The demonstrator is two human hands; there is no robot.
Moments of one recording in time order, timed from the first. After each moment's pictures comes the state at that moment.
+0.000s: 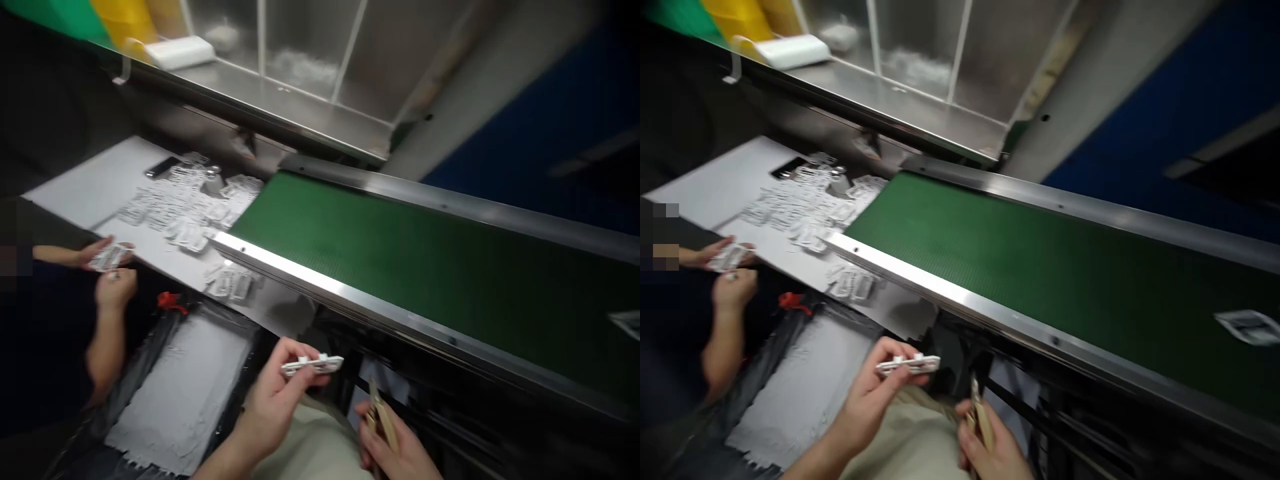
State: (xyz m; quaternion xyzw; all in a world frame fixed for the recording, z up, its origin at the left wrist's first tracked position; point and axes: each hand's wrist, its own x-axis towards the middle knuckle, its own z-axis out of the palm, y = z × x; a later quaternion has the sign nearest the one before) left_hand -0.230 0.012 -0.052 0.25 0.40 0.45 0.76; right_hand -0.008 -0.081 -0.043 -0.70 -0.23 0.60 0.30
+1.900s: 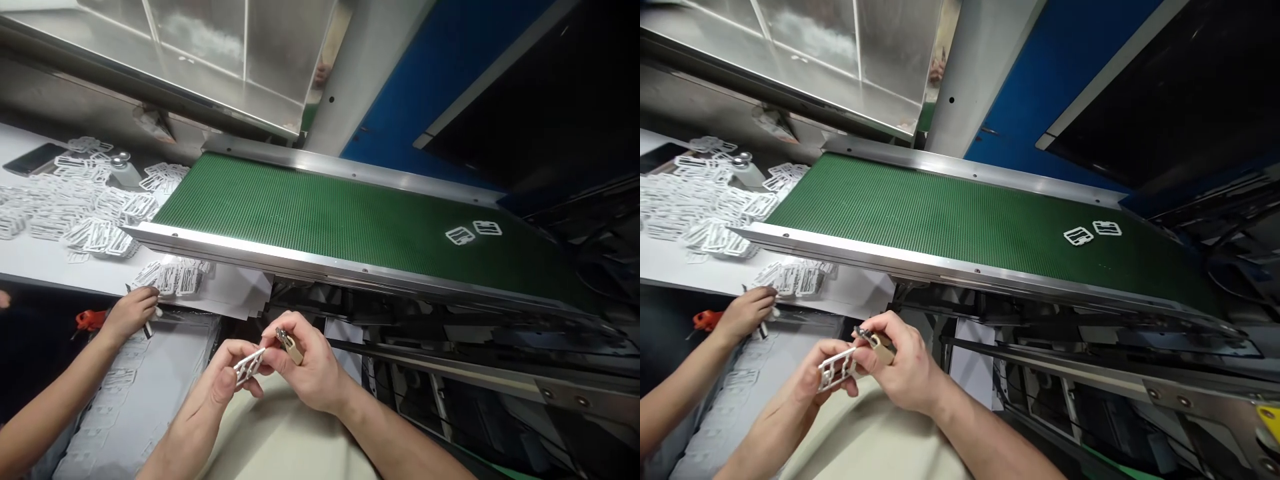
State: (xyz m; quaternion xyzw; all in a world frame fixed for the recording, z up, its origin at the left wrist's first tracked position) left_hand -0.287 -0.030 -0.029 0.40 0.37 0.31 0.78; right_hand -0.070 -0.029 0.018 -0.52 -0.52 0.53 0.43
